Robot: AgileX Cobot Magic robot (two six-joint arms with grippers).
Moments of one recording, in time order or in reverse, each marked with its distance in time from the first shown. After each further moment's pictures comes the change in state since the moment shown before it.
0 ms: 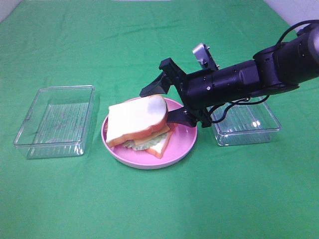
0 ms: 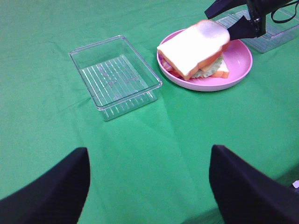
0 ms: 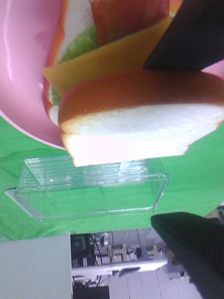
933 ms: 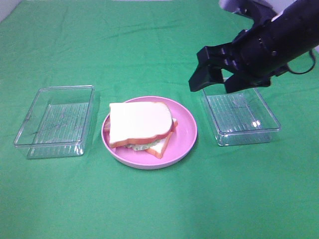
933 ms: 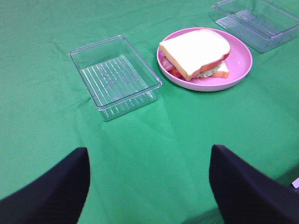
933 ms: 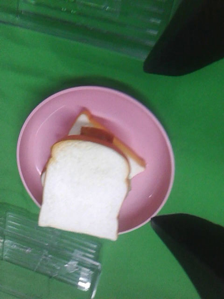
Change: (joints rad) left arm 0.000 0.000 0.000 0.000 0.000 0.000; right arm 0.000 -0.456 0.000 -1.155 -0.009 0.586
